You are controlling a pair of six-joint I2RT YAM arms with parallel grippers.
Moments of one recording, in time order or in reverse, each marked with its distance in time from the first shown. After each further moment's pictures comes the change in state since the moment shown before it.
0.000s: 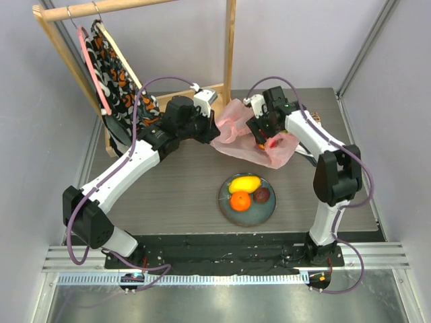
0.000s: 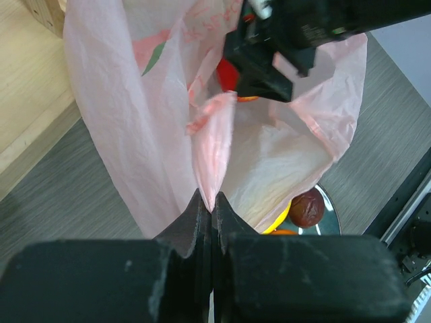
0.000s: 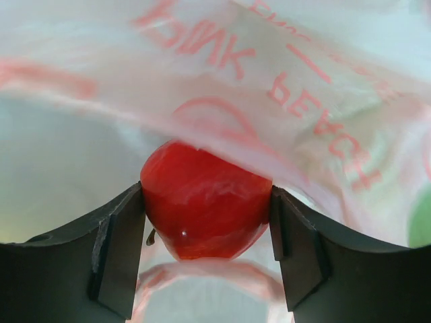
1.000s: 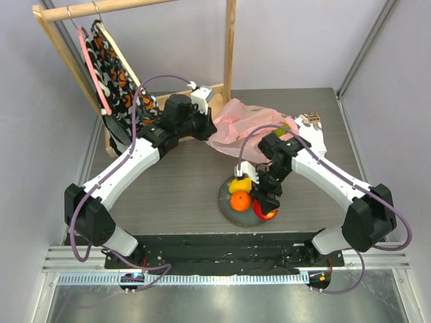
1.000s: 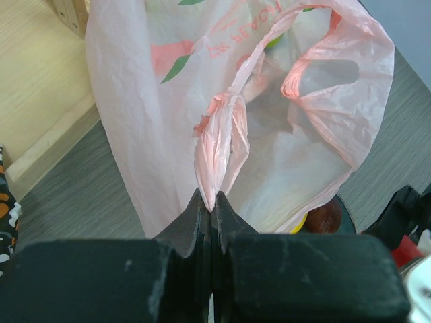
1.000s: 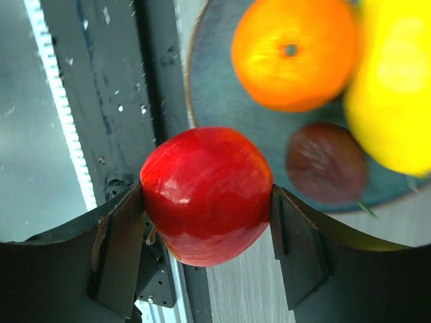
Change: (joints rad) left arm 0.034 0.020 0.000 0.021 -0.016 0.011; right arm 0.203 -0.483 -0.433 -0.509 -0.522 -0.470
